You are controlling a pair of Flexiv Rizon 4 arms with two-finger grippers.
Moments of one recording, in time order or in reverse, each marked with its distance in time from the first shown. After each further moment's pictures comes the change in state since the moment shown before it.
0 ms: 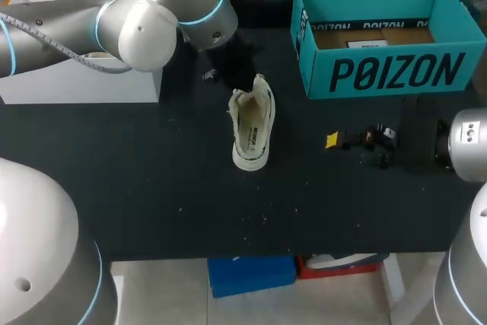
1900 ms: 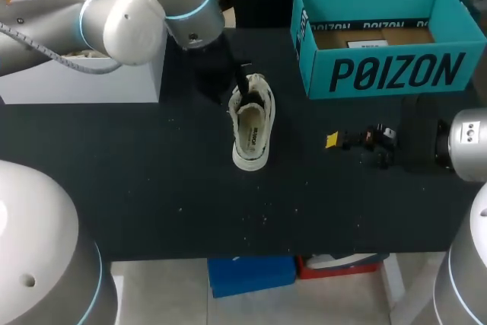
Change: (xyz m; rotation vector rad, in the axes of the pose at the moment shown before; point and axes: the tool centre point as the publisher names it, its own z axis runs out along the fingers) left arm 0.038 -0.012 -0.007 0.087 0.075 0.395; right arm 0.000 0.000 0.000 0.000 0.000 0.000
